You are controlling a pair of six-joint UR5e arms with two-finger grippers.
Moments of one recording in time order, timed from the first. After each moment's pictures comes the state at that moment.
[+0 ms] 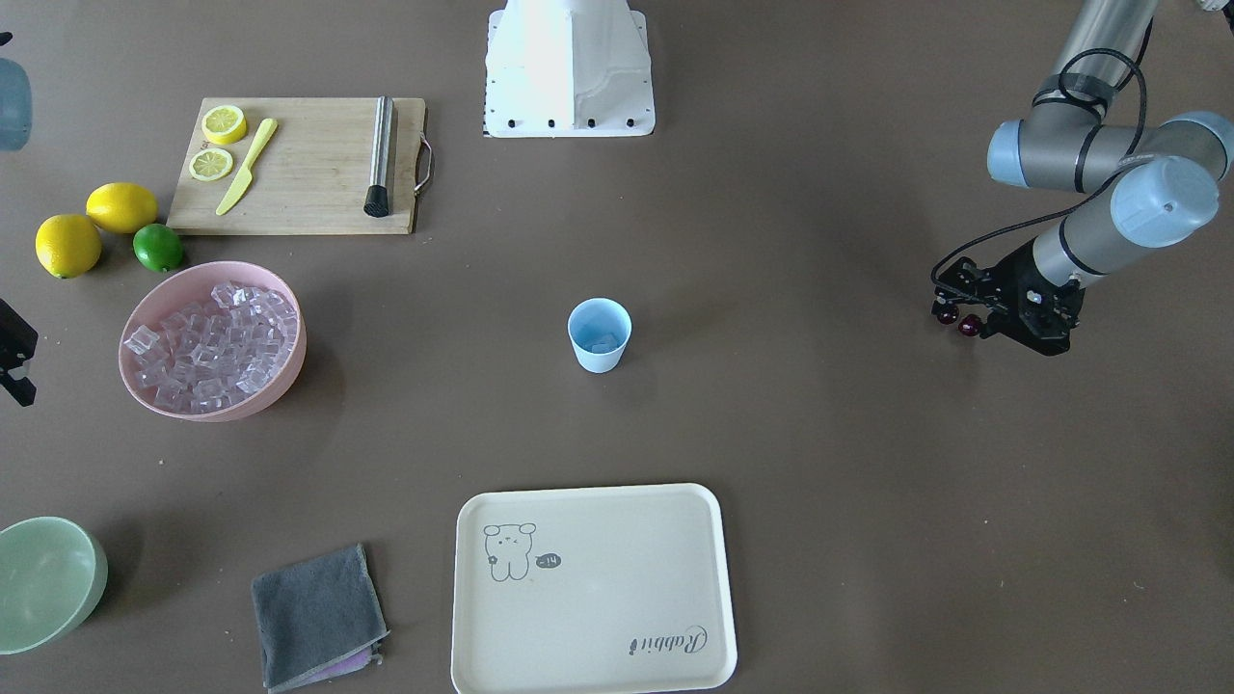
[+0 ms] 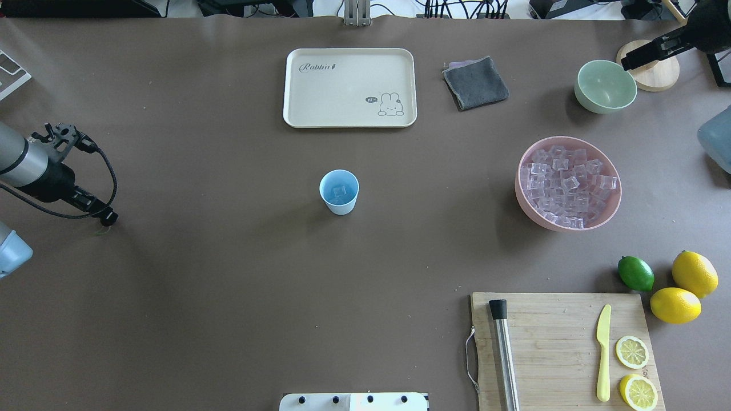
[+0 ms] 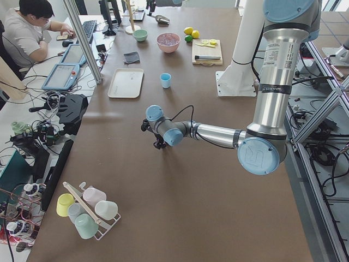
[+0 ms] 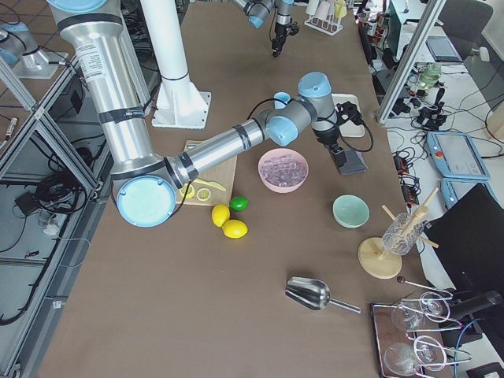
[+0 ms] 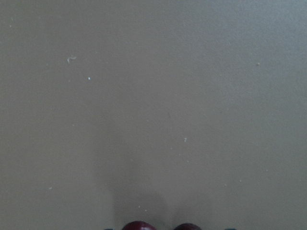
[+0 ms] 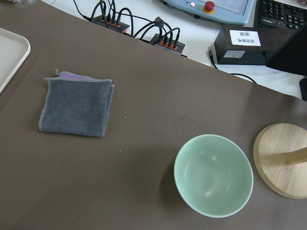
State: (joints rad) left arm -0.94 -1.67 -1.52 -2.12 -2.33 -0.37; right arm 1.22 -1.30 1.78 -1.29 2.09 0.35
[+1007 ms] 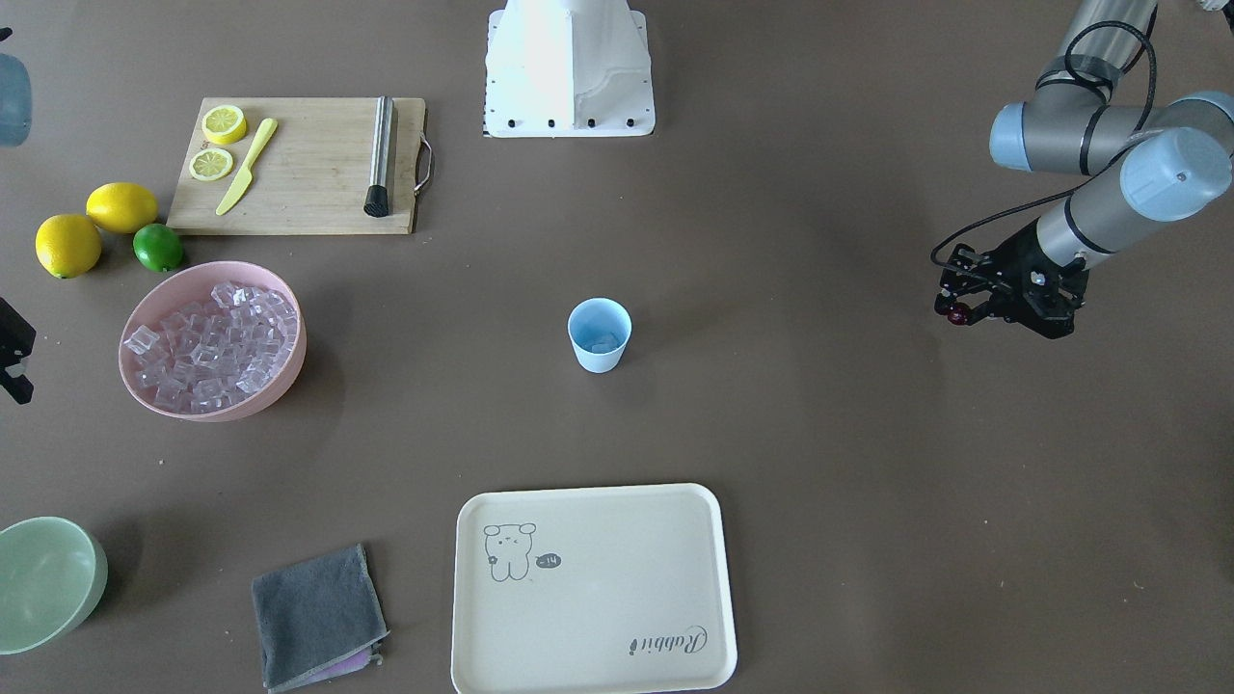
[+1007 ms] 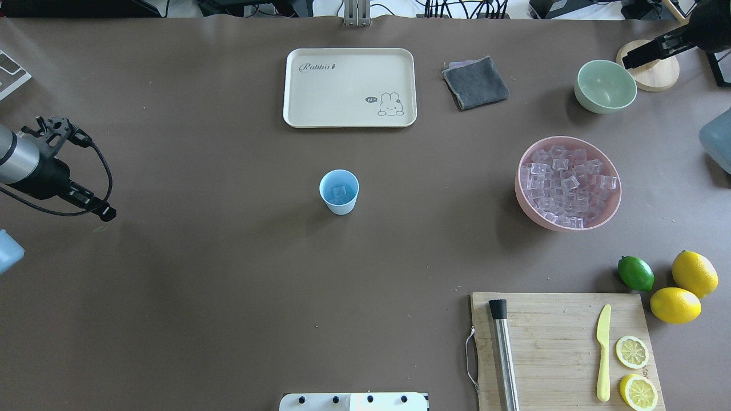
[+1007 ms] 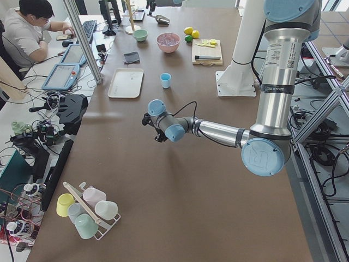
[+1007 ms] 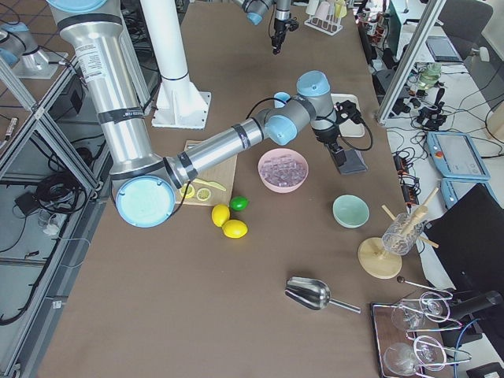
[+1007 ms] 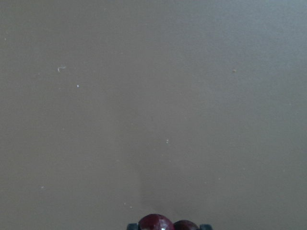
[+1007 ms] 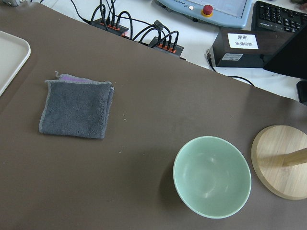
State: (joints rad) left arm -0.96 -1.65 -1.63 -2.12 -2.35 -0.38; right arm 1.22 -1.30 1.80 -1.29 2.08 0.36
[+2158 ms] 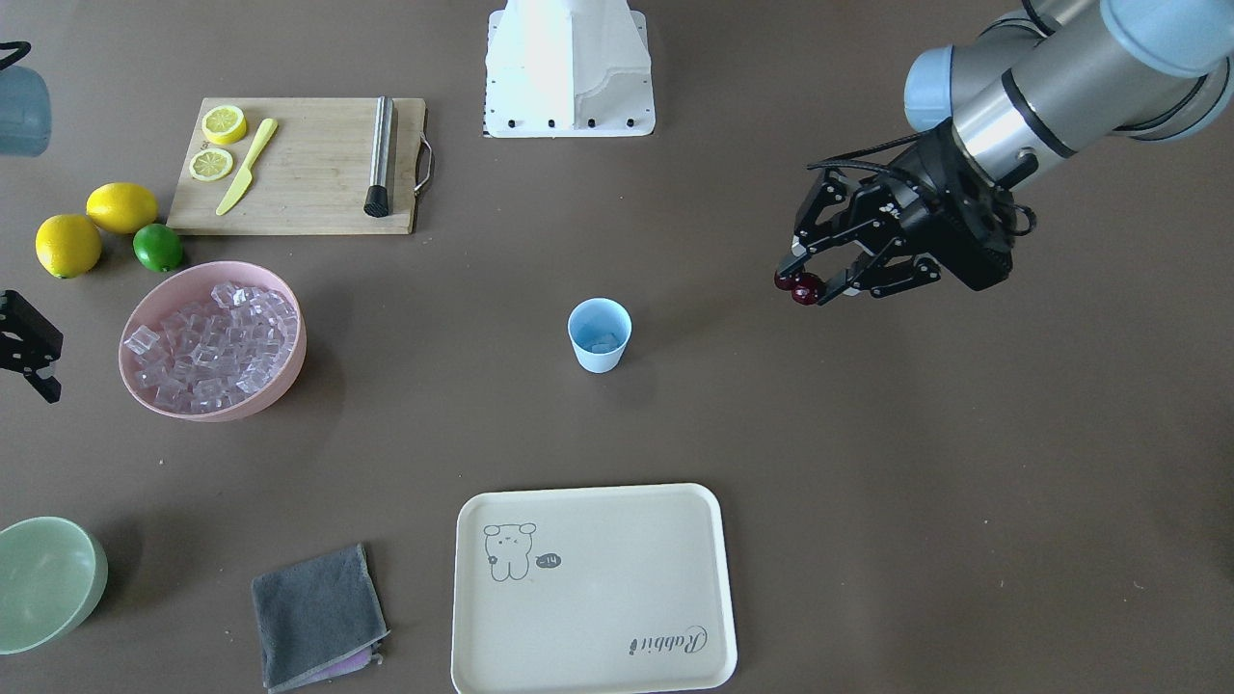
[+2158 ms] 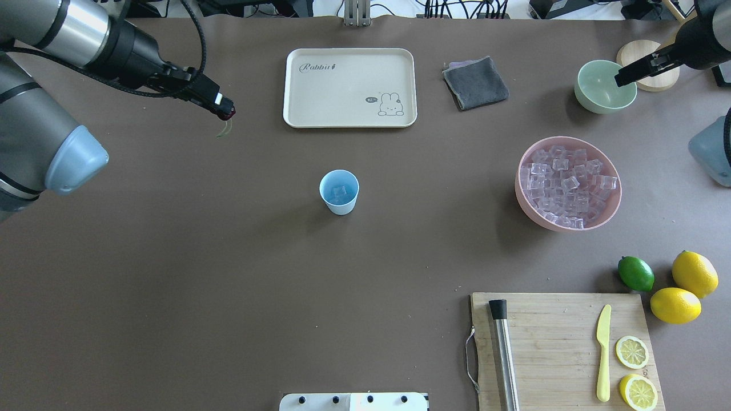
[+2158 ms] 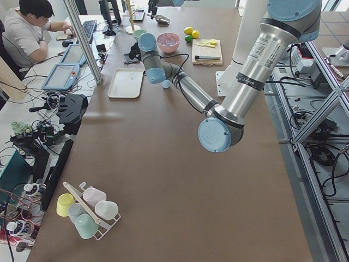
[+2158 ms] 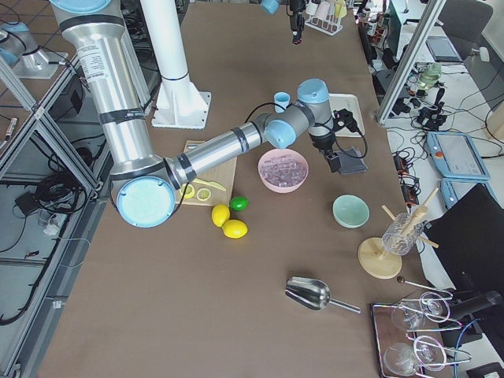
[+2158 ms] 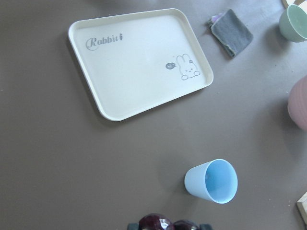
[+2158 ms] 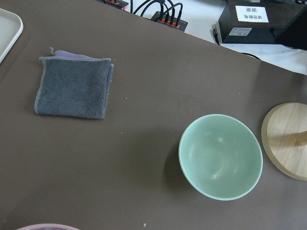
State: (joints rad) left arm -0.96 -2.09 -1.75 -2.11 -2.39 -0.85; right arm 1.19 -1.32 1.77 -1.31 2.09 0.36
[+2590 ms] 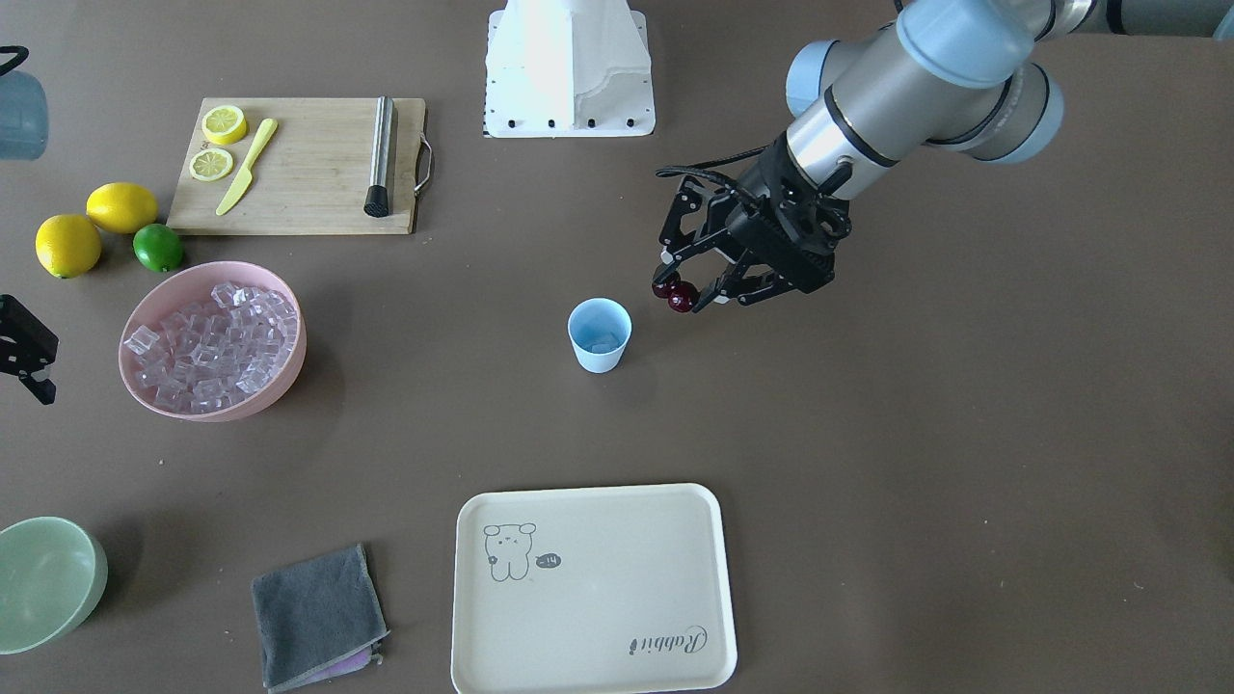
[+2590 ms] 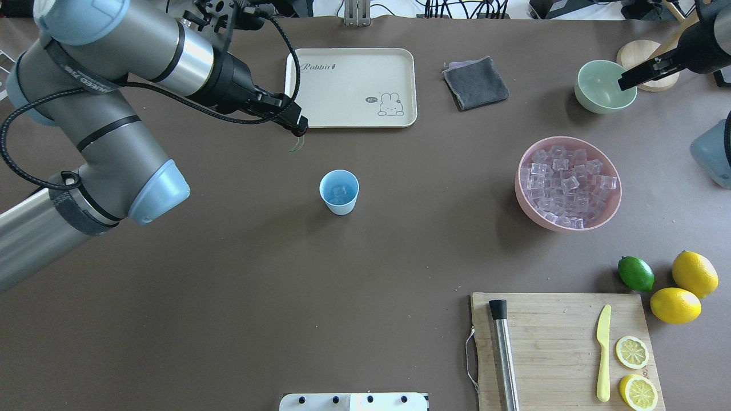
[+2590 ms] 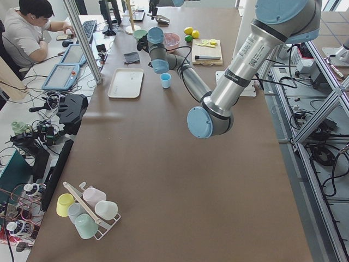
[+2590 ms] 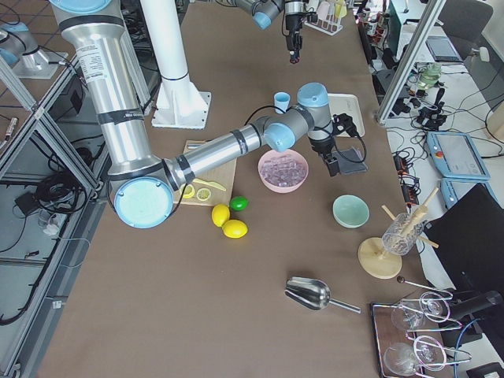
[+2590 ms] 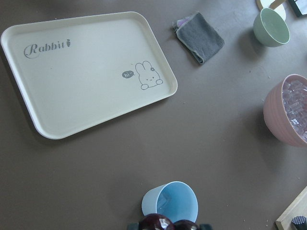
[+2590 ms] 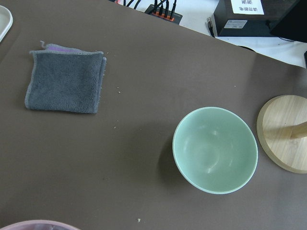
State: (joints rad) left arm -0.82 -2.21 -1.67 -2.11 -2.21 -0.88; right arm 1.19 -1.32 1.76 -1.31 2.08 0.36
